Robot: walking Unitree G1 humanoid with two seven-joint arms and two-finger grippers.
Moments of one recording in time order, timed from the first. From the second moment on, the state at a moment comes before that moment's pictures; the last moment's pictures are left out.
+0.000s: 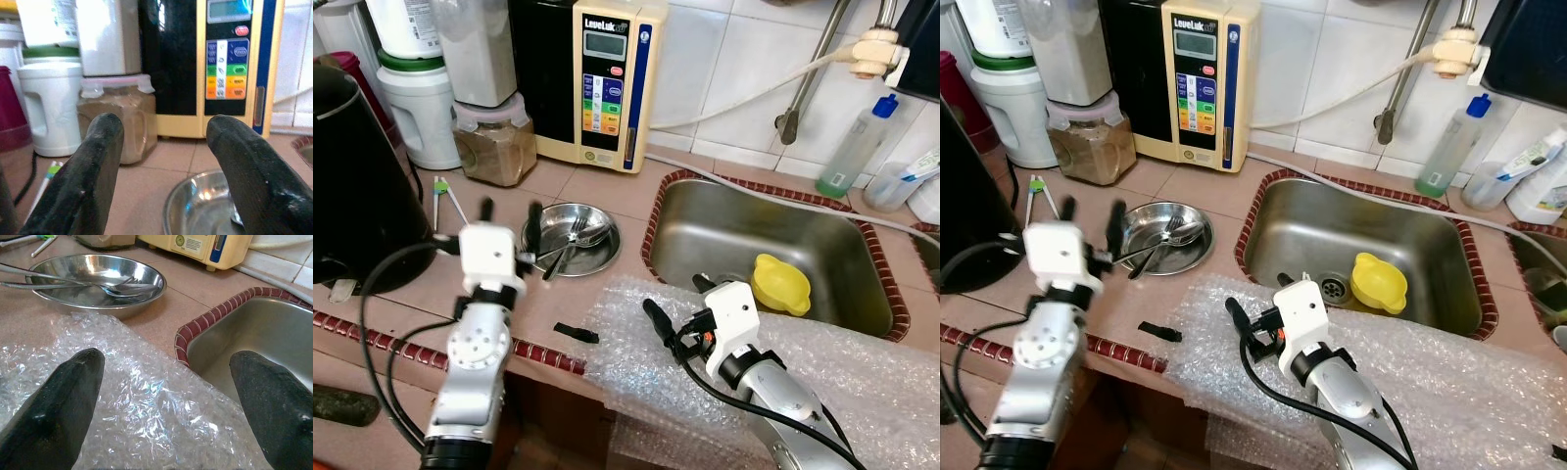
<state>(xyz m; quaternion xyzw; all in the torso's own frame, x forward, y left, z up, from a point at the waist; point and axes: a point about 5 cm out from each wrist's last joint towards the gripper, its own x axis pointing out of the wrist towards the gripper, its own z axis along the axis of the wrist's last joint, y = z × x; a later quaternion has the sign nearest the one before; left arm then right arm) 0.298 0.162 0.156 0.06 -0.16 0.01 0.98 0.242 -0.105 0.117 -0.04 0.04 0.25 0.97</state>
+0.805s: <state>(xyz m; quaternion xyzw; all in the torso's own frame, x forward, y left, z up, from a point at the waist) 0.284 0.154 0.127 -0.04 -0.03 -0.05 1.00 0.237 -0.097 0.116 -0.01 0.04 0.30 0.95</state>
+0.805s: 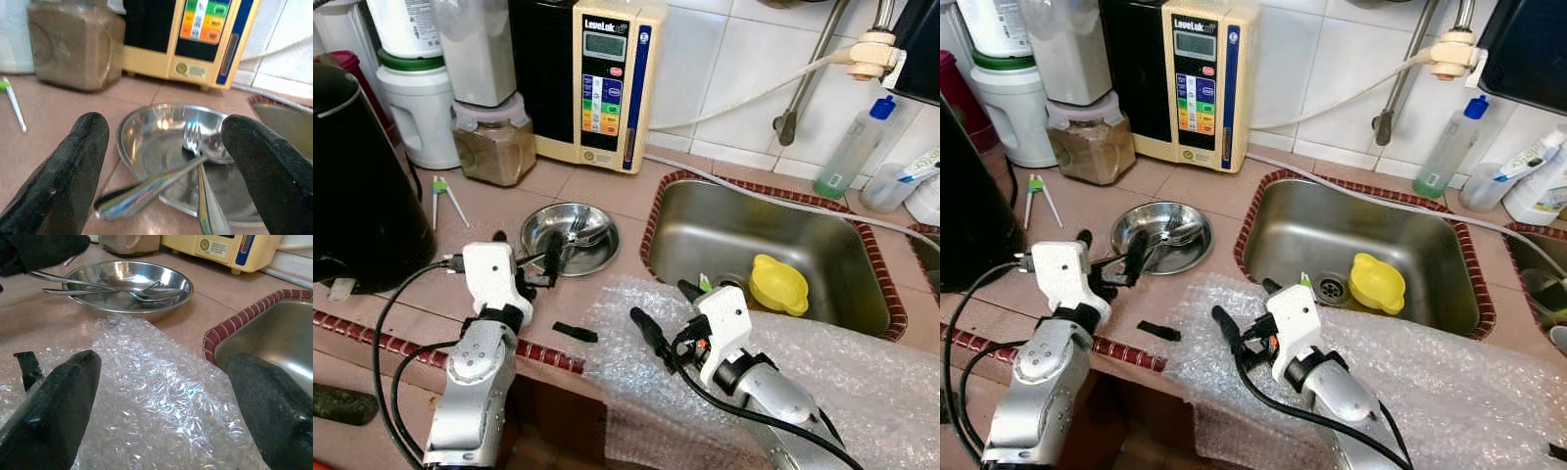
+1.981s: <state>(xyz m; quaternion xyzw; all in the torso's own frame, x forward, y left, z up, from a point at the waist) 0.280 0.180 0.136 -0.04 -0.02 -0.01 1.00 0.238 -0.096 0.116 -0.01 0.04 0.29 0.95</state>
